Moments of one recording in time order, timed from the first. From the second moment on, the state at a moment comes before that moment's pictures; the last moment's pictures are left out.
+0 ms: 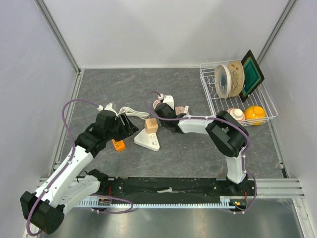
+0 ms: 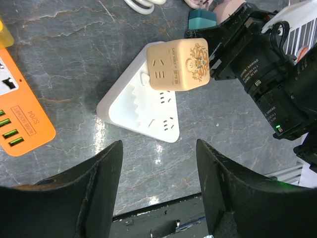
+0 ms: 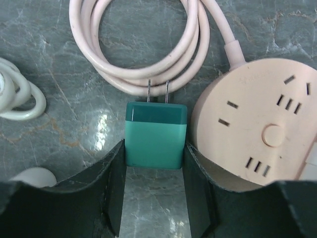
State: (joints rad) left arm -0.45 0.85 0.74 -0.60 0.02 -0.79; right arm 0.82 1.99 1.21 -0.05 0.49 0.50
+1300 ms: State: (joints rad) left arm -0.46 1.06 0.81 -0.26 0.42 -0.92; right arm 0.84 1.24 0.87 0.02 -0.23 0.15
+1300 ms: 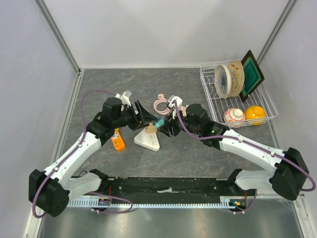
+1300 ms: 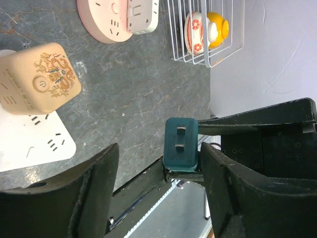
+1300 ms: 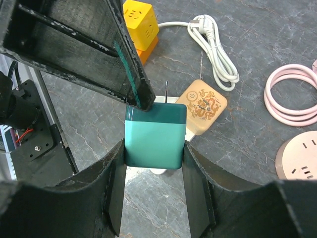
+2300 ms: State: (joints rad) left arm -0.50 1.07 0.77 -0.12 0.46 -1.00; right arm 0.81 1.24 0.84 0.12 -0.28 0.28
